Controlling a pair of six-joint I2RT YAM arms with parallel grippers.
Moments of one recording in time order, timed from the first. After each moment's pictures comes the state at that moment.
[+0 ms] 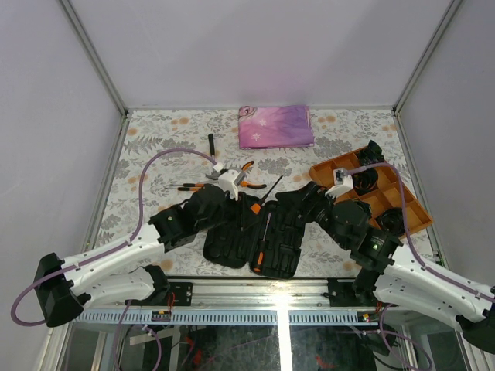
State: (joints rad) left arm -0.95 1.03 0.79 -0.26 0.00 -0.58; right arm 0.95 0.71 0.60 -0.08 0.36 0.88
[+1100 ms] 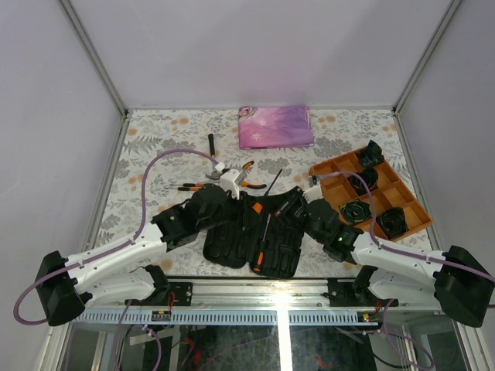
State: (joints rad) left arm -0.95 1.04 0.76 -0.19 0.05 -0.60; right arm 0.94 1.06 0.44 0.46 0.20 1.37
